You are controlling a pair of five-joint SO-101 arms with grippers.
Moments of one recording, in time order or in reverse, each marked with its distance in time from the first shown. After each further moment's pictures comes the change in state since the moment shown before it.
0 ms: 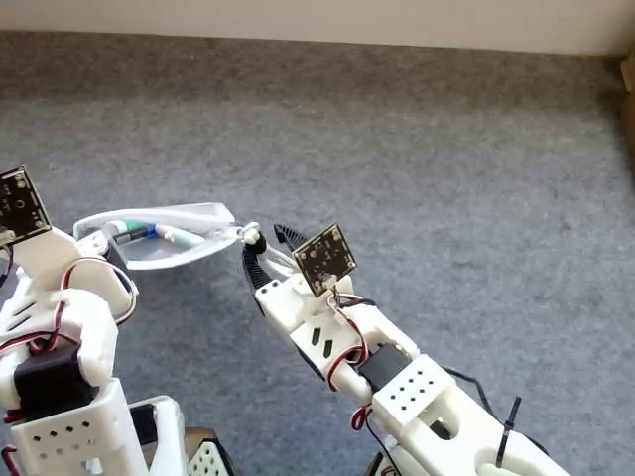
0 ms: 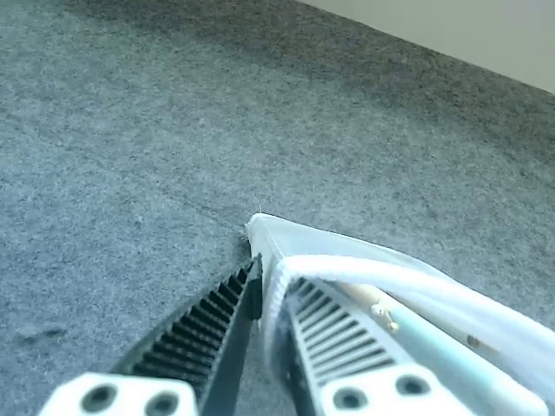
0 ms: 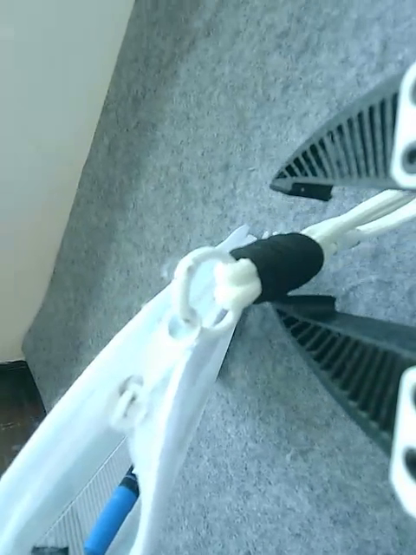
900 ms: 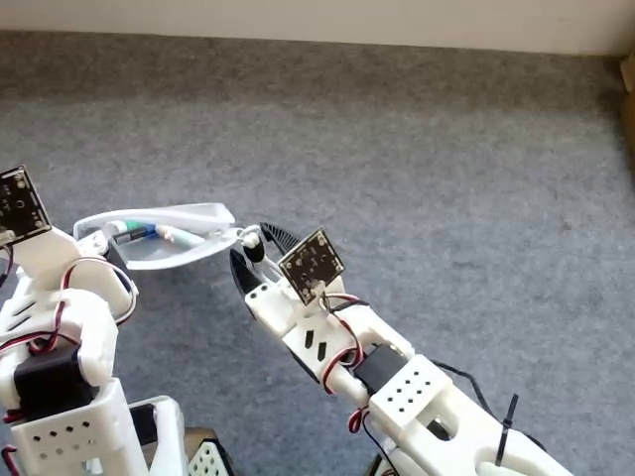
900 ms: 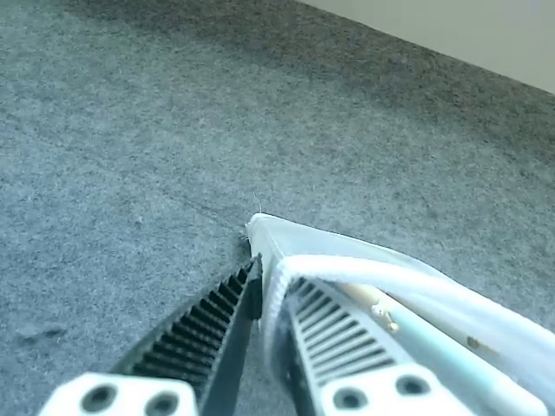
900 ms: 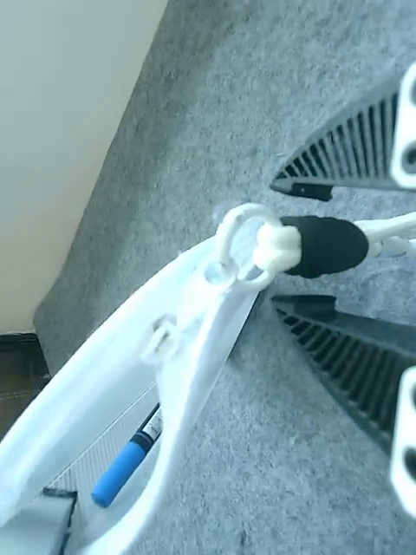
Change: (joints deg) left arm 0.0 0.0 0.0 0.0 0.0; right arm -2.5 0.1 -2.0 0.0 3.3
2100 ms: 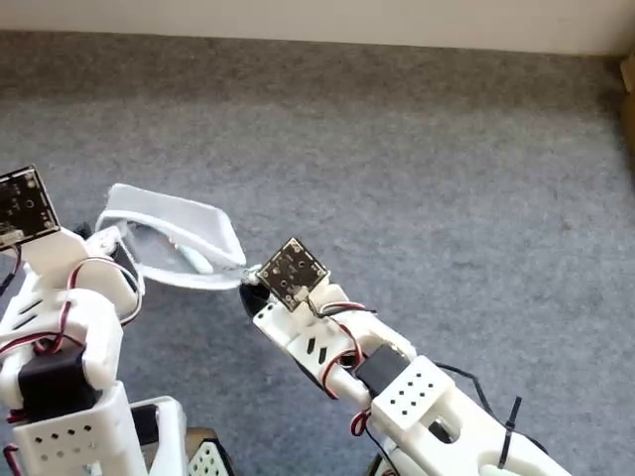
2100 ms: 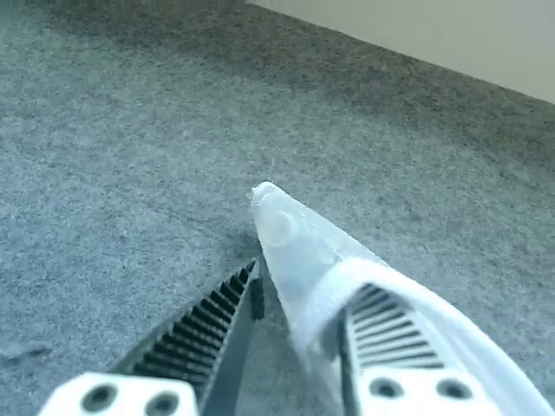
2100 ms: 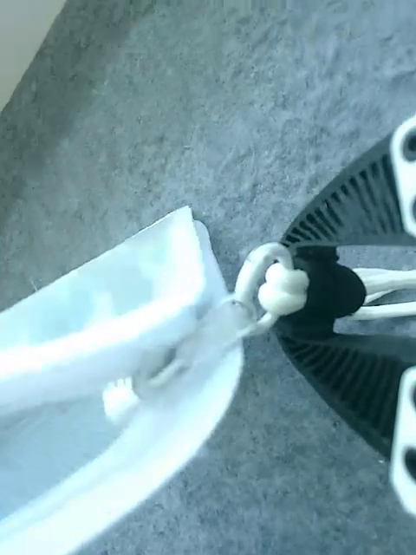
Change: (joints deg) left arm 2.7 -0.5 0.7 -1.1 0.0; right arm -0.4 -1.7 -0.7 16.4 6.4
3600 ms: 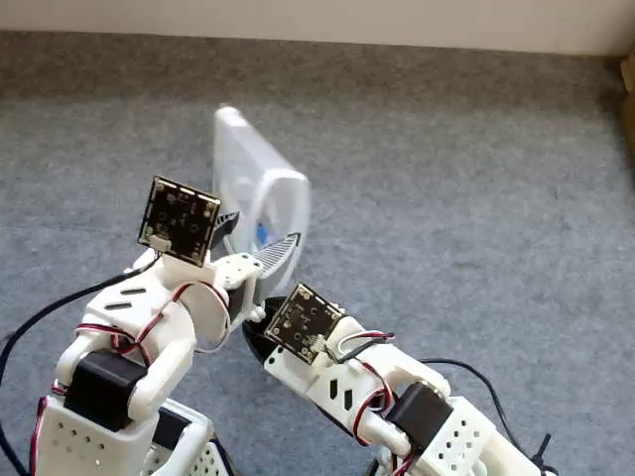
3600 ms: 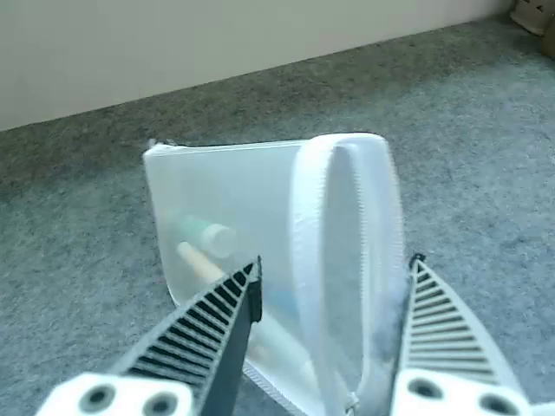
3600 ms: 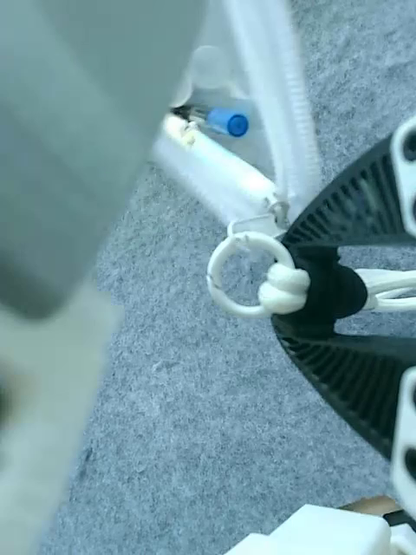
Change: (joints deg) left arm 38.2 -0.4 0.0 -4.2 -8.8; right arm -6.6 -27.6 0.1 25.8 3.3
